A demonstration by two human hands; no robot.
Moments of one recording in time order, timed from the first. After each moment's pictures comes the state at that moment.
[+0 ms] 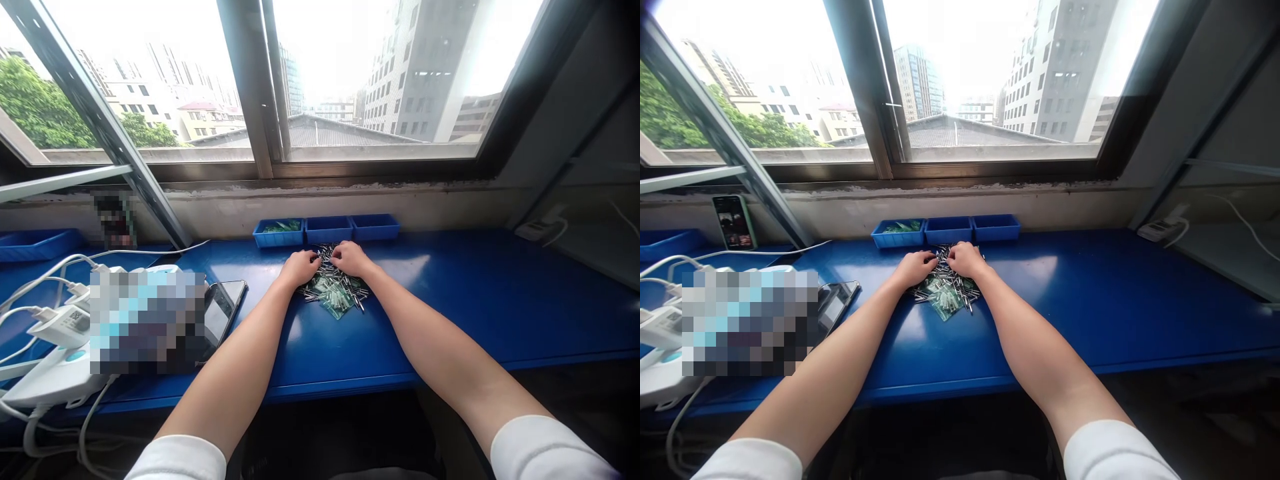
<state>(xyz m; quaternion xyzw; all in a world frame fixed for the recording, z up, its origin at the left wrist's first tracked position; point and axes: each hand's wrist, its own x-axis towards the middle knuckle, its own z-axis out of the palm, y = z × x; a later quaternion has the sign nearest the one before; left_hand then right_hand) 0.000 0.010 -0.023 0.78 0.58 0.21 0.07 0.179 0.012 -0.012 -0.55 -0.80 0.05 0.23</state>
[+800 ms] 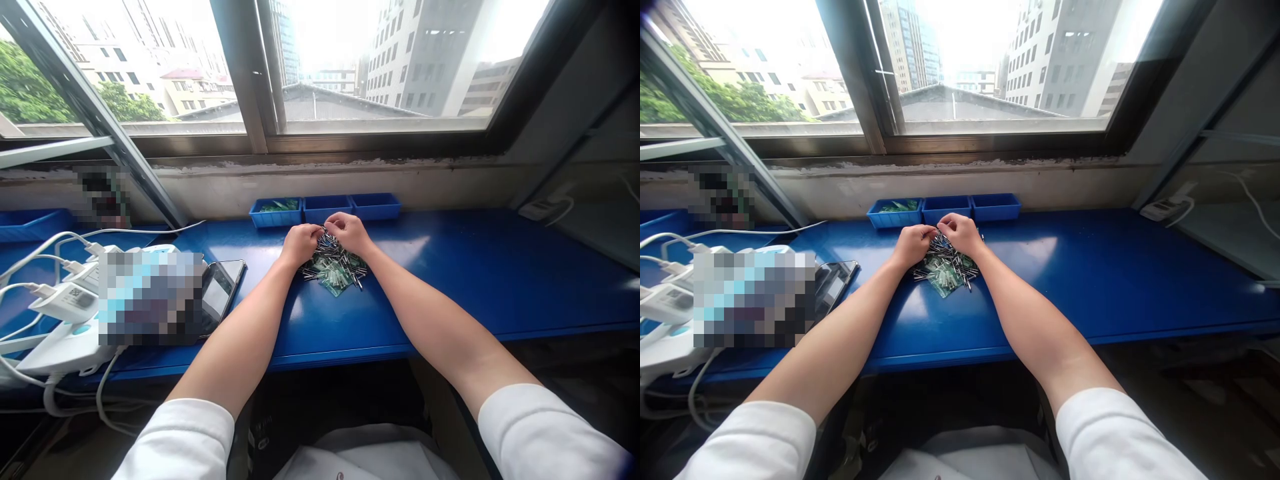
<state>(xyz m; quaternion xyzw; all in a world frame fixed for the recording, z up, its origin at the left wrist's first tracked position) 0.013 -0.004 -0.007 0.80 0.50 0.33 0.05 0.176 0.000 -0.003 -0.46 -0.74 0.19 0.45</state>
